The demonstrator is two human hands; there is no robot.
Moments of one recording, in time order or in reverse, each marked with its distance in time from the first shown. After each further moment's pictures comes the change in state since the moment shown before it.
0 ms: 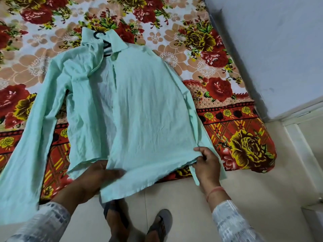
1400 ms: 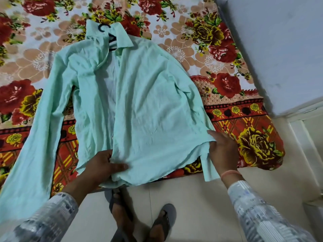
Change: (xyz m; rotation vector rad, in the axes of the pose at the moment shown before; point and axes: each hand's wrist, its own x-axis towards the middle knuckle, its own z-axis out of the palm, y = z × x) left_hand 0.022 -0.005 -0.024 0.125 0.222 0.017; right_hand 0.046 -0.014 -0.008 -0.582 0.087 -0.543
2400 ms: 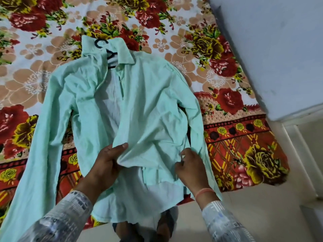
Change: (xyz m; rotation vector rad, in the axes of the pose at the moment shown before) left_hand 0.082 0.069 -0.024 -0.780 -0.182 0.086; right_hand 0.013 -0.120 0.054 0.140 -0.462 0.252
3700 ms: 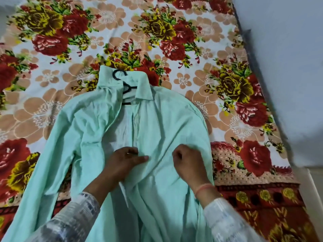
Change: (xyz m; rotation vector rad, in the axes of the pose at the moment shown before) left_hand 0.139 0.112 0.042 0.664 0.291 -0.142; right_hand 0.200 -0.128 -0.039 -0.100 0.066 -0.338
